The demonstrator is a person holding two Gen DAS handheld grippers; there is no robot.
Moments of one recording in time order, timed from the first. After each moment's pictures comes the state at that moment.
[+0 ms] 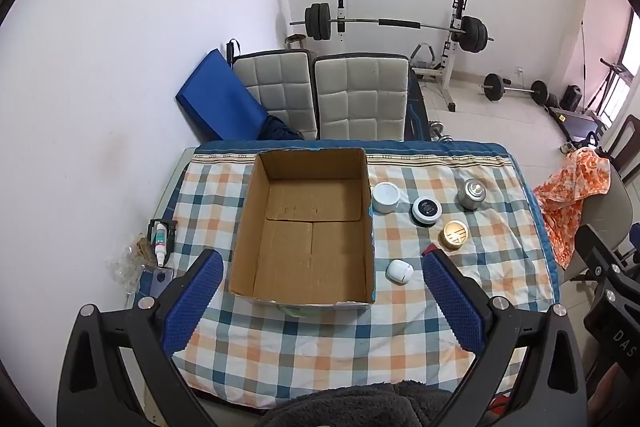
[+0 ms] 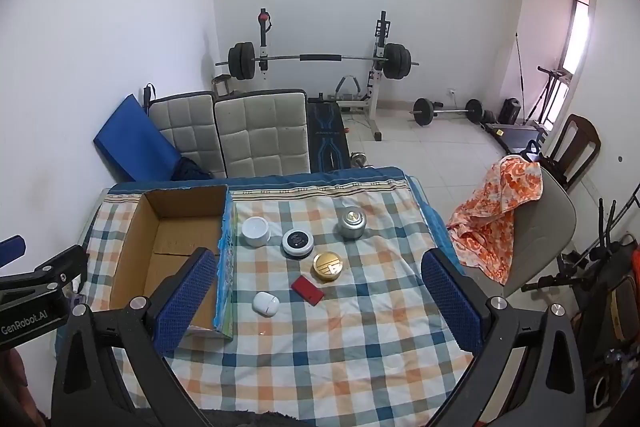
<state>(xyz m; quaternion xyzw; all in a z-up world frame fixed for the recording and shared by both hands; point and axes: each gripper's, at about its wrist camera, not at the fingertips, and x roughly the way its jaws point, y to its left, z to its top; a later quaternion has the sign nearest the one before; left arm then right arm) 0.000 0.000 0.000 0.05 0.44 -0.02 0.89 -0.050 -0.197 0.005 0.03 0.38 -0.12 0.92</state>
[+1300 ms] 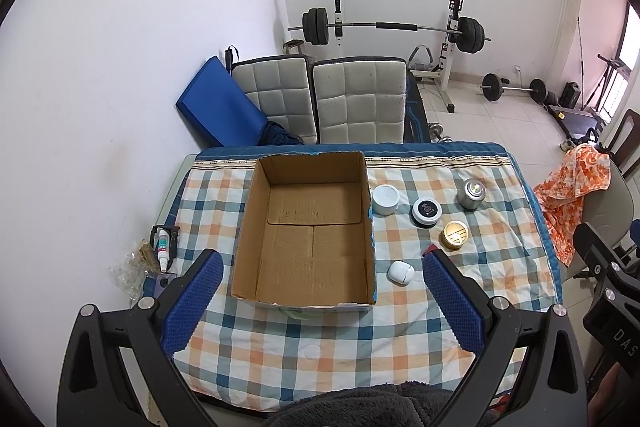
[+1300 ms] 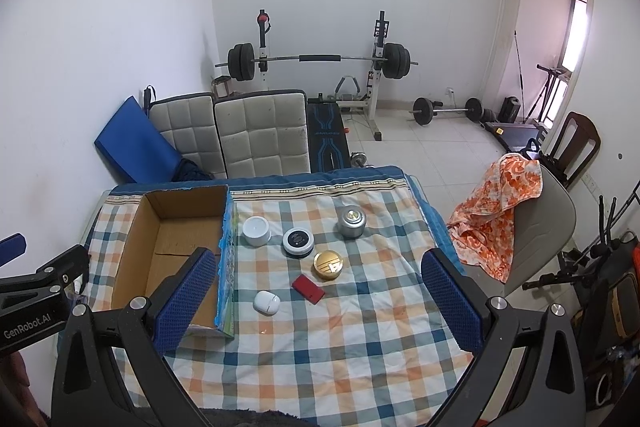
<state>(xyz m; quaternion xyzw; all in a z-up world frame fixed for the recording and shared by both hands) -0.001 -0.002 0.005 0.06 0.44 -0.02 0.89 -0.051 -0.198 0.010 0.04 0.38 -0.12 0.92</state>
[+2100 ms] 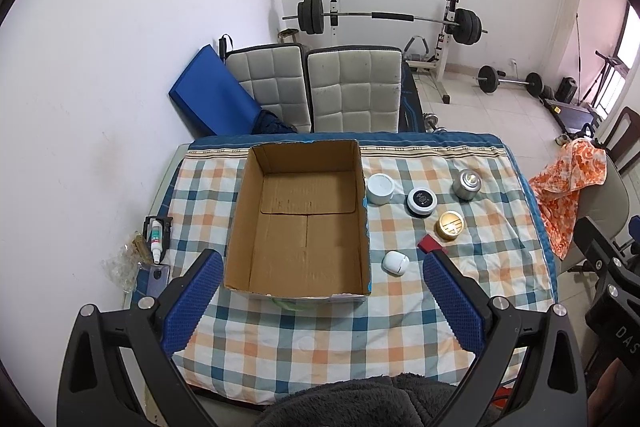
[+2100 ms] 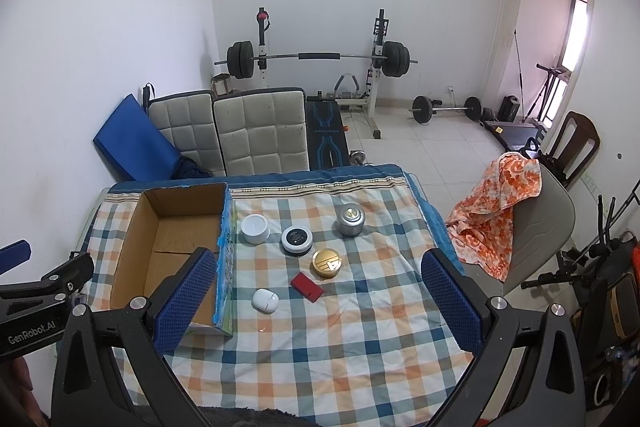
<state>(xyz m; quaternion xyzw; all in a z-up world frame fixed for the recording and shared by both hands) 0.001 -0.003 -0.003 0.05 0.46 -0.04 0.89 -0.055 -0.196 0.009 0.04 0.38 -0.12 0.91</state>
